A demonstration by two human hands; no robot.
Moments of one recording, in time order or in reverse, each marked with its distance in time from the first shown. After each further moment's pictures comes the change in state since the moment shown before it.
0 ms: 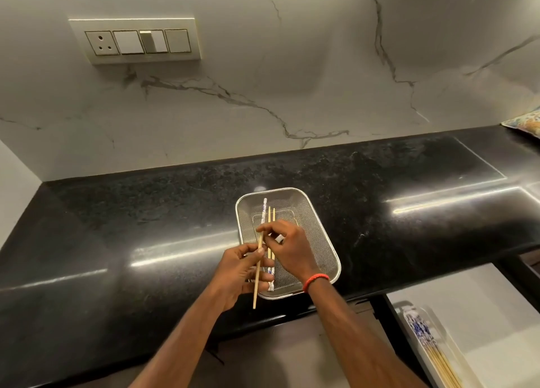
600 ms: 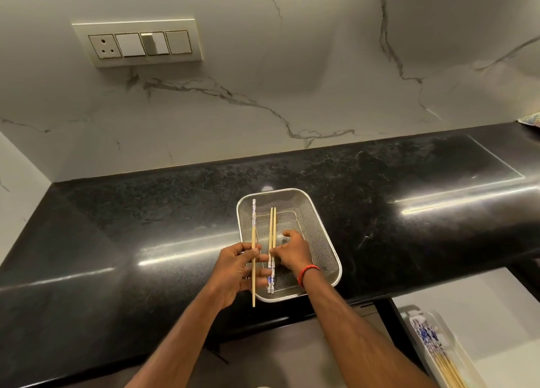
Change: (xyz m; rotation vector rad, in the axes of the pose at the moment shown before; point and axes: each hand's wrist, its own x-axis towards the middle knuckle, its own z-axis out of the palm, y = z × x) left_hand 0.007 0.004 0.004 -0.021 0.136 0.001; right_hand 0.015 0.039 0.018 0.169 -0.080 0.723
